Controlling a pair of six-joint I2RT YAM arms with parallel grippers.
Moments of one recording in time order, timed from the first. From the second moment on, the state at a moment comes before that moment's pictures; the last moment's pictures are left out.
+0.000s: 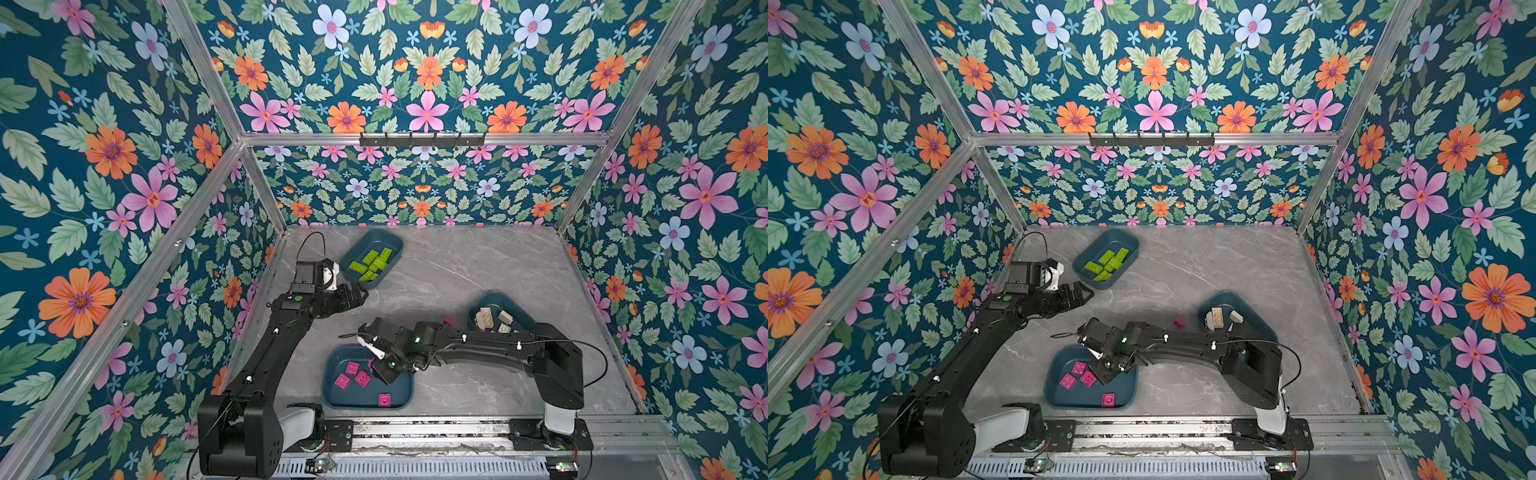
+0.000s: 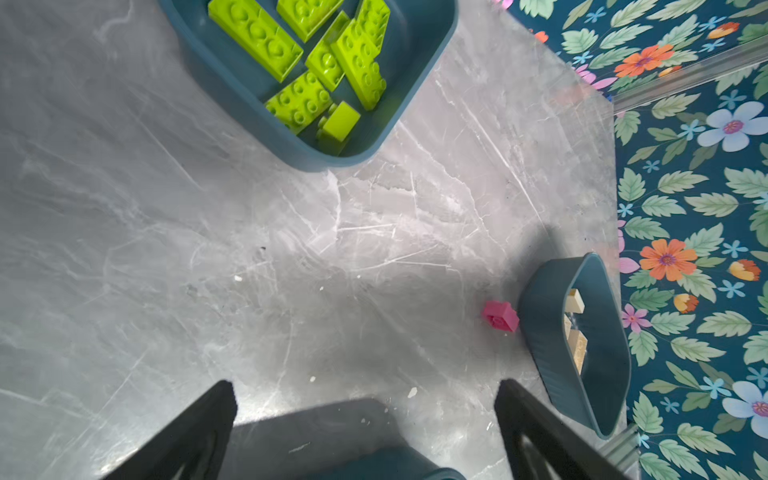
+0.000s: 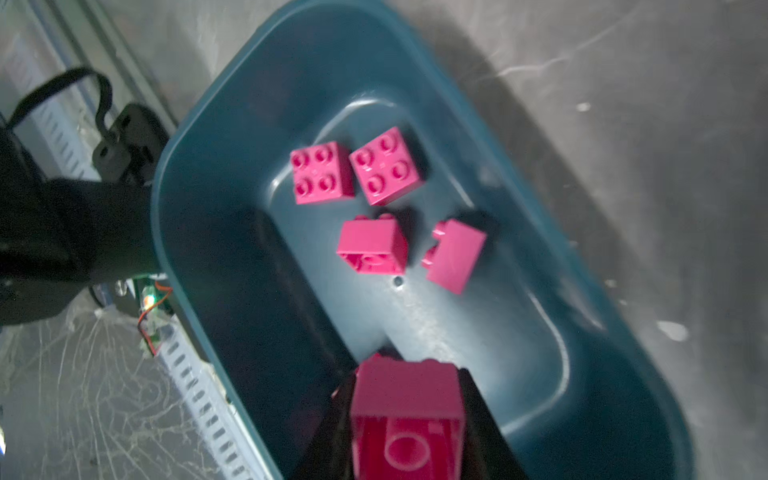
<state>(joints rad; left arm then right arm) -0.12 1.21 0.91 -0.59 0.41 -0.39 1.23 1.90 1.46 -0.64 -0.10 0.37</state>
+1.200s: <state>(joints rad) -0.11 1.19 0.89 -0.59 0.49 -0.39 0.74 1.64 1.29 -0.86 0.05 0.10</state>
